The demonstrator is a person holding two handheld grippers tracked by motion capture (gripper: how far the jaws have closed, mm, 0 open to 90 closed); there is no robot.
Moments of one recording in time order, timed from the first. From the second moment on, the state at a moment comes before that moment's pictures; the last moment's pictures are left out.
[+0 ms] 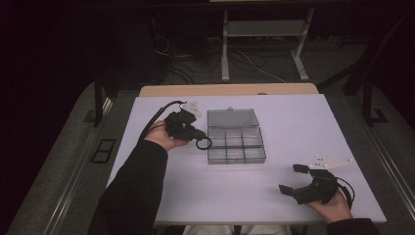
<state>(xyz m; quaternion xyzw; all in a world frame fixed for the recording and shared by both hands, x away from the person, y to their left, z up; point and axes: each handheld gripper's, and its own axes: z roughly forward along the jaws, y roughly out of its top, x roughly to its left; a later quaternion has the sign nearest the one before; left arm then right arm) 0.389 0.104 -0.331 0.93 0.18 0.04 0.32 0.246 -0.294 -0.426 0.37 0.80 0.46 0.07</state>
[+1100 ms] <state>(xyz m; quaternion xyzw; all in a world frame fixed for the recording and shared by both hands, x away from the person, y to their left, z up) 0.417 0.065 -0.324 0.92 0.19 0.06 0.35 0.247 -0.295 -0.426 0.37 0.80 0.46 0.07</state>
